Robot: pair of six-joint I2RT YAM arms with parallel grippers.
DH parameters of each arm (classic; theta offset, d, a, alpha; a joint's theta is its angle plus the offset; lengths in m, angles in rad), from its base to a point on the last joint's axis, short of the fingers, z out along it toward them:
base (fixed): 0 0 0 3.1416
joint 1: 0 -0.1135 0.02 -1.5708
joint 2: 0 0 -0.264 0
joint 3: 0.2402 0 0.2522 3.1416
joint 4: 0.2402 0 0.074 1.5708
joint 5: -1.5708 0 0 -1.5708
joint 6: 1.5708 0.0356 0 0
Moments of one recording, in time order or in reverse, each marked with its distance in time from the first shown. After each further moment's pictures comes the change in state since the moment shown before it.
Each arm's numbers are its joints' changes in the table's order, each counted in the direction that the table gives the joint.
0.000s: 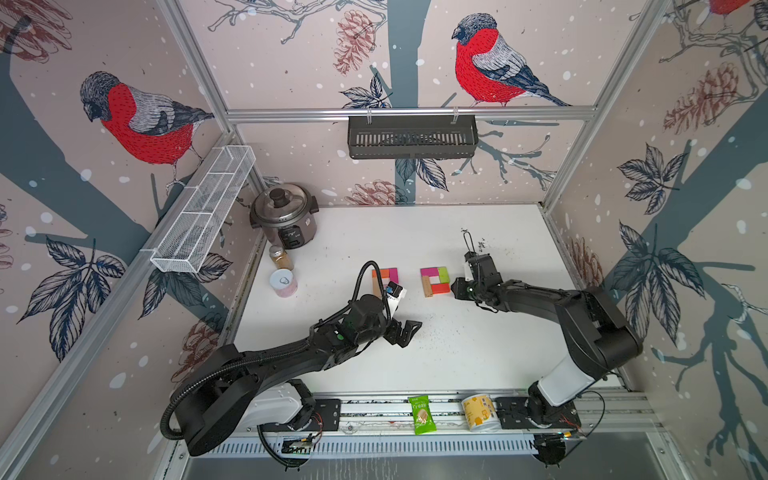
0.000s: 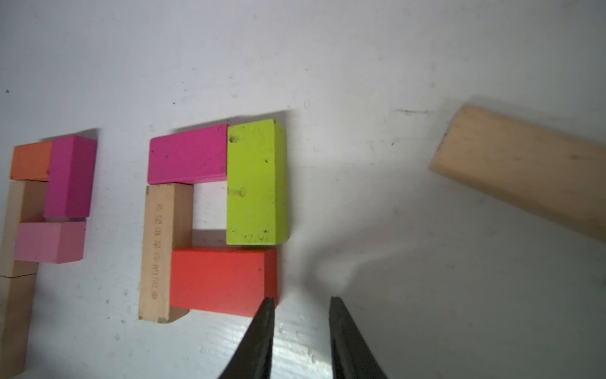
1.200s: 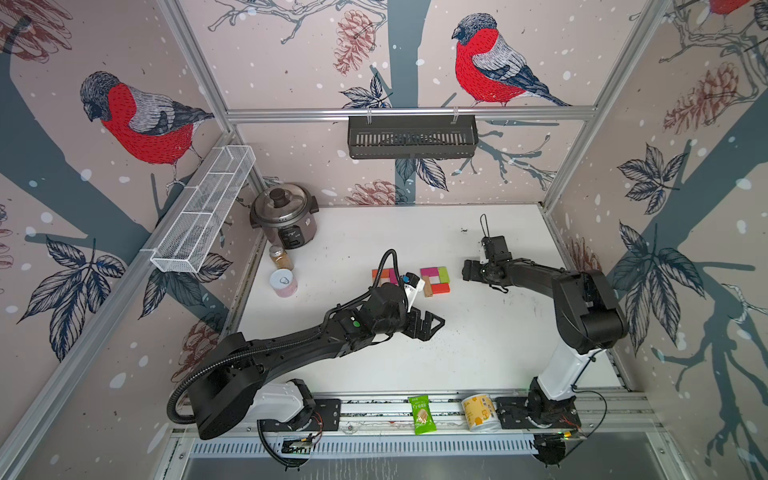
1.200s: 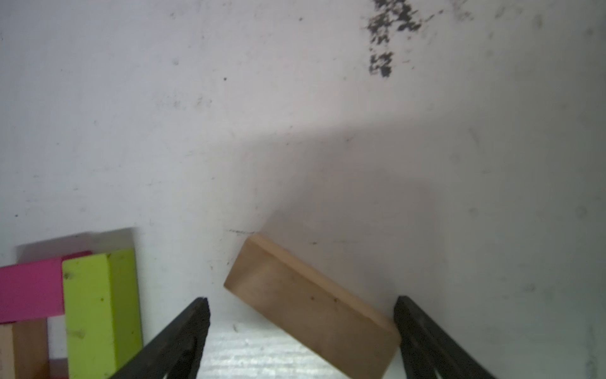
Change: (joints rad) left arm 0.090 -0.102 0.241 0.167 -0.124 -0.313; right arm 0.159 -0.172 0.220 0.182 -0.073 -0.112
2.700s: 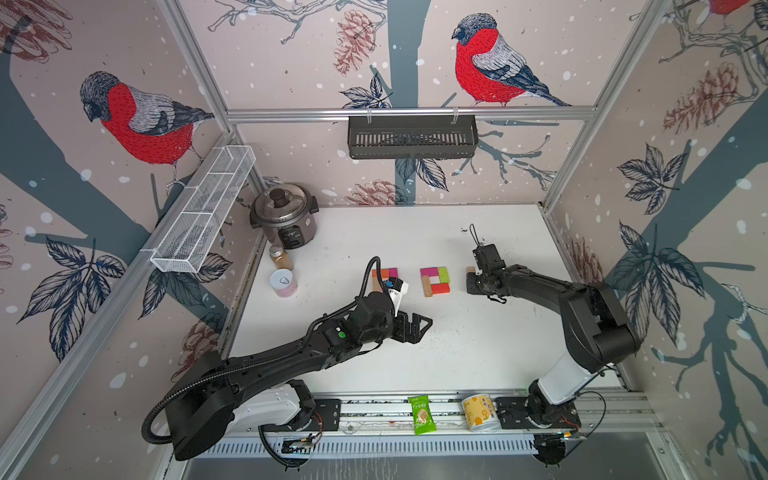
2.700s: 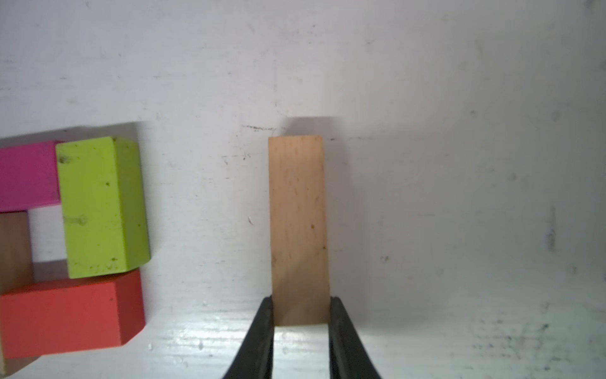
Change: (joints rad) left arm 0.002 0.167 -0.111 0.037 0.126 -0.093; right arm -0.094 0.128 -0.070 0.120 -0.128 0.004
